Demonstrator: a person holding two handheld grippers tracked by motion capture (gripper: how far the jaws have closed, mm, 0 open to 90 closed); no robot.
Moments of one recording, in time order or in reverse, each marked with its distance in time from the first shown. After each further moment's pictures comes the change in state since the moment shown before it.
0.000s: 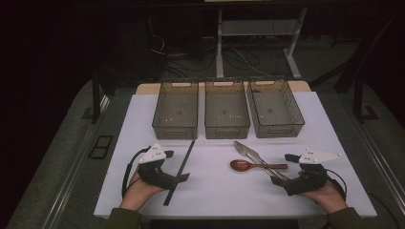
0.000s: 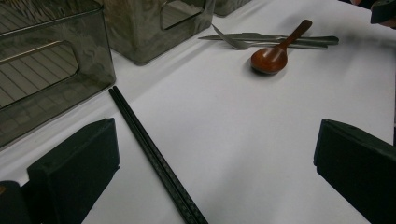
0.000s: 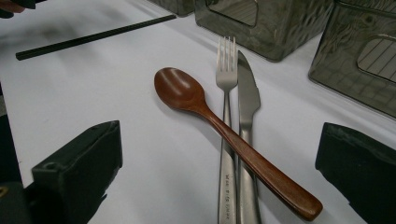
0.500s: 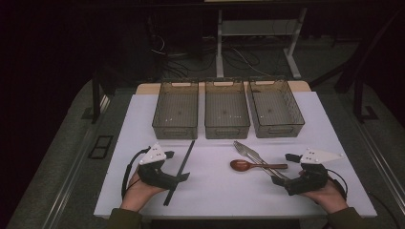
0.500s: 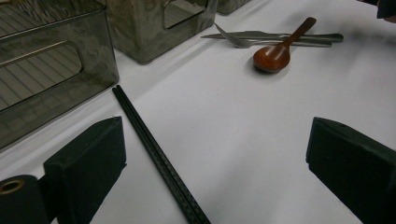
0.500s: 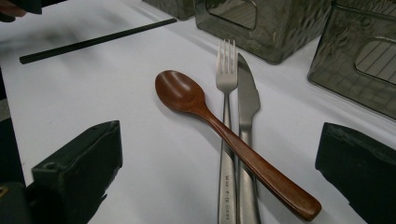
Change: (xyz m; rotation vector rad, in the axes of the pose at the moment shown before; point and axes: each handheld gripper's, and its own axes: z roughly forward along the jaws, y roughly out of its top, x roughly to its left) left arm -0.004 0.000 -0.002 0.004 0.023 0.004; right arm -0.001 0.000 -0.002 -0.012 0.004 0.006
